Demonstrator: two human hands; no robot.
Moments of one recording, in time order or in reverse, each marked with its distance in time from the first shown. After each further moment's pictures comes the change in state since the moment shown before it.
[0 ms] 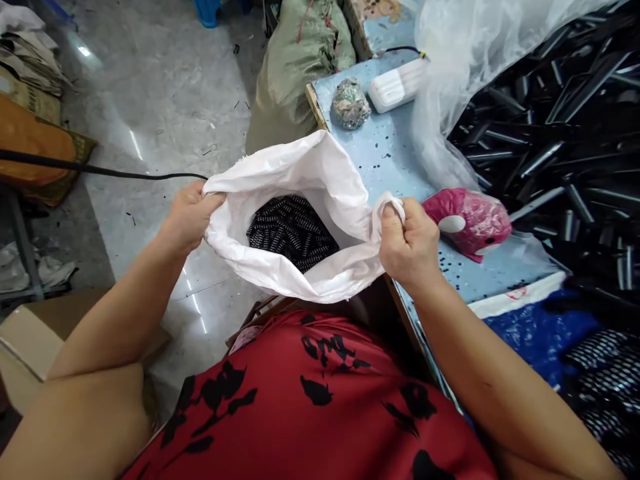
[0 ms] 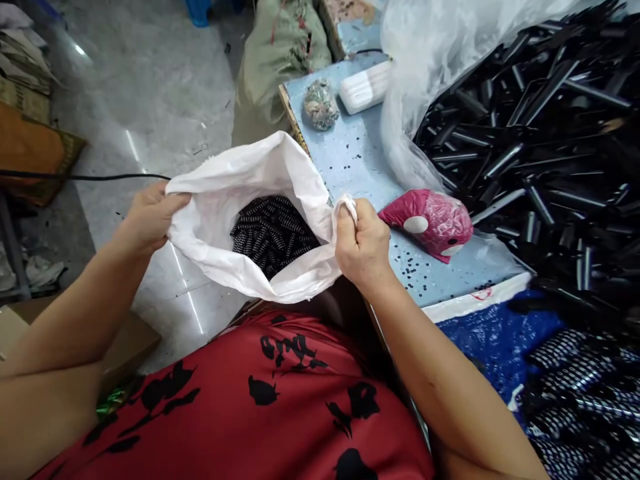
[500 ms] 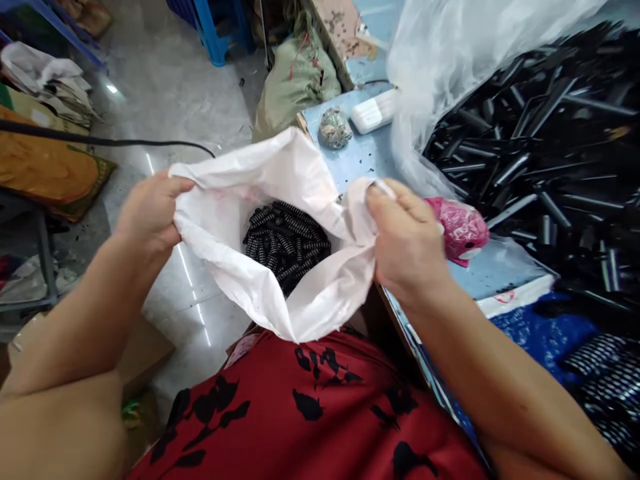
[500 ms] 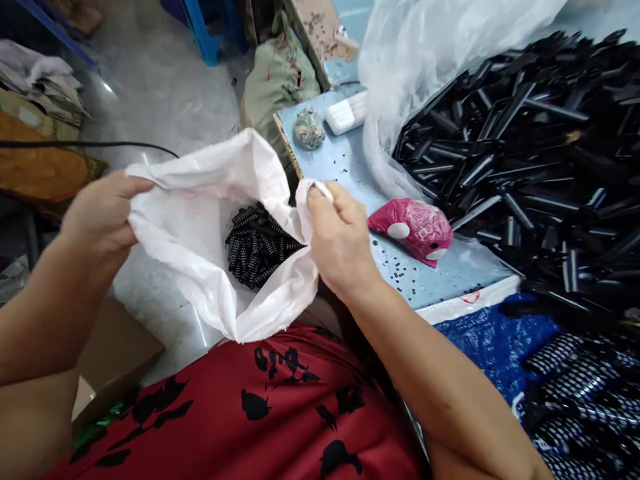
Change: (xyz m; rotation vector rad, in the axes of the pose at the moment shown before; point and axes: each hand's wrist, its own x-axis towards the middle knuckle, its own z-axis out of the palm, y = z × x) left_hand -0.021 0.083 -0.010 -0.206 0.091 0.035; right_hand 0.020 -0.090 -0.024 0.858 -0.098 0.297
